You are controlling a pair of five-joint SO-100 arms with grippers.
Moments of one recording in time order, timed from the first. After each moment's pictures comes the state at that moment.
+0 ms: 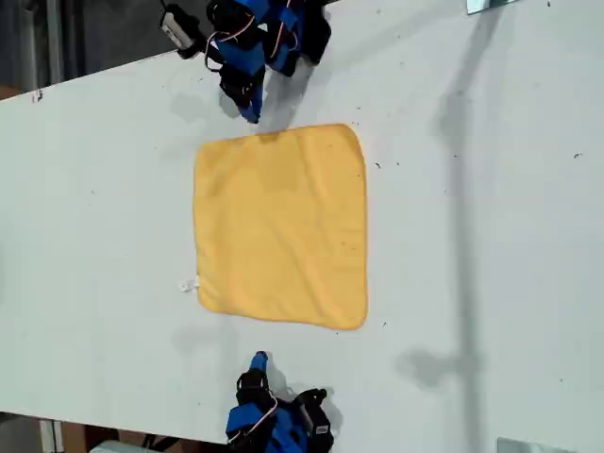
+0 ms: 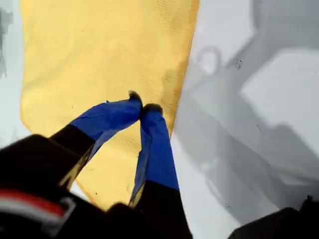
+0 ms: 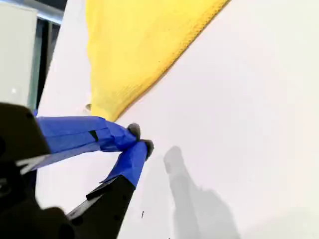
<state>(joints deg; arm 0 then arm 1) -35.5 199.2 178.4 74.2 -58.1 31.7 189.0 165.8 83.9 85.3</state>
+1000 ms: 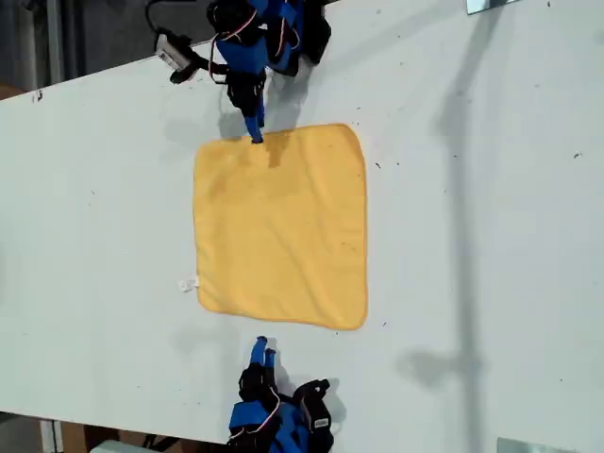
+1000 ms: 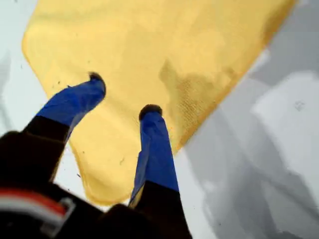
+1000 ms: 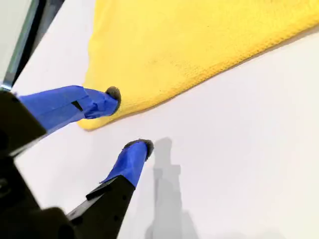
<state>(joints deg) -27.6 199.2 178.4 72.2 -77.7 20.0 183.3 162.5 72.9 69.3</state>
